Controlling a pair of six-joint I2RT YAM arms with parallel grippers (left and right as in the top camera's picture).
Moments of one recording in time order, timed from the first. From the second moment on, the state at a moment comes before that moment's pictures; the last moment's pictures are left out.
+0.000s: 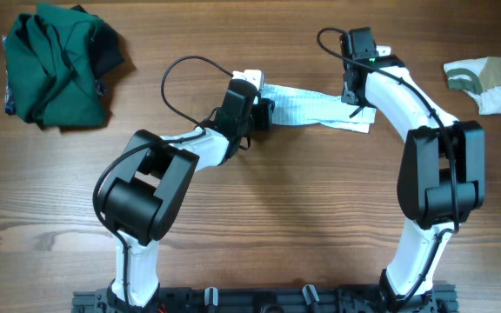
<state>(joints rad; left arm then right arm) -0.50 2.10 1.09 0.33 0.10 -0.42 0.15 2.08 1.52 -0.73 0.47 0.35</state>
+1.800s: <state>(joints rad) -0.50 2.06 1.09 0.29 0.11 -0.42 0.15 2.01 1.26 -0.49 -0.18 0.45</state>
